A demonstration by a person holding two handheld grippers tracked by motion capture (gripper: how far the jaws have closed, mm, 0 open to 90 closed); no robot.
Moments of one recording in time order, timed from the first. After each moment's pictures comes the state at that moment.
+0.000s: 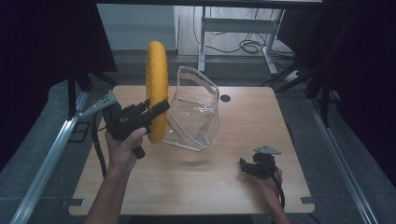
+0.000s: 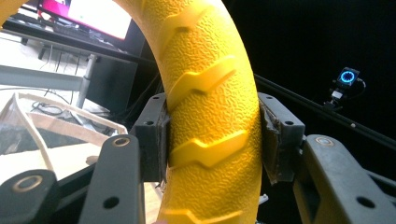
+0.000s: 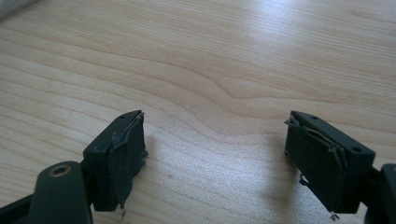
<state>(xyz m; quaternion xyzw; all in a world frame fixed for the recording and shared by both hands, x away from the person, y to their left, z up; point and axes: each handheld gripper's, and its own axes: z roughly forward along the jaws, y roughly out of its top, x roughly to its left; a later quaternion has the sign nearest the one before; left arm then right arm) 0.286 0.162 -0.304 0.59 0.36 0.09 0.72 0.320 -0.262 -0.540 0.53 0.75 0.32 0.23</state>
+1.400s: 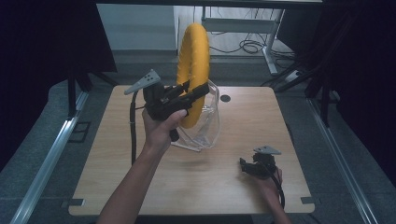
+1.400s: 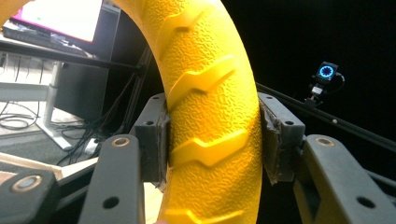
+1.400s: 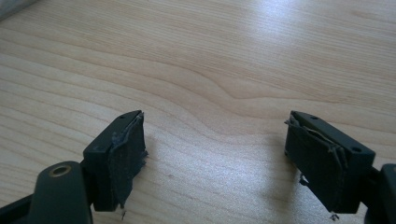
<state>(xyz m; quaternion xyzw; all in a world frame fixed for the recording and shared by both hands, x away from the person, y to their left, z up) 0.322 0.081 -0.276 0.61 0.32 0.07 0.72 0.320 -0.262 -0.540 0.53 0.75 0.32 0.23</state>
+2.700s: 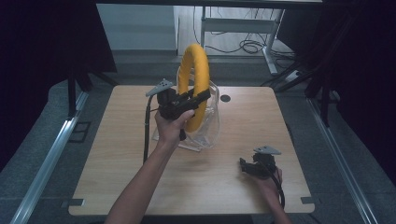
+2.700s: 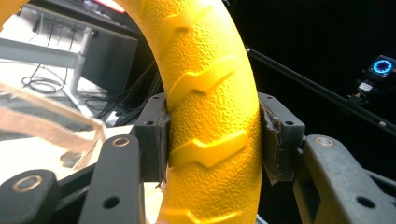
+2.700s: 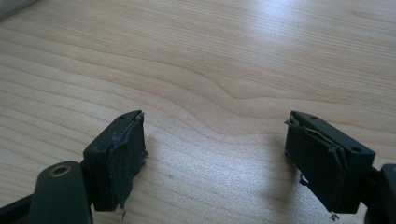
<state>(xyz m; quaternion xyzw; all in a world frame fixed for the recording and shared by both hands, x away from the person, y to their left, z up) 0.372 0.069 -0.342 0.61 0.39 0.06 0.69 0.320 -0.262 -0.540 0.53 0.75 0.32 0.23</state>
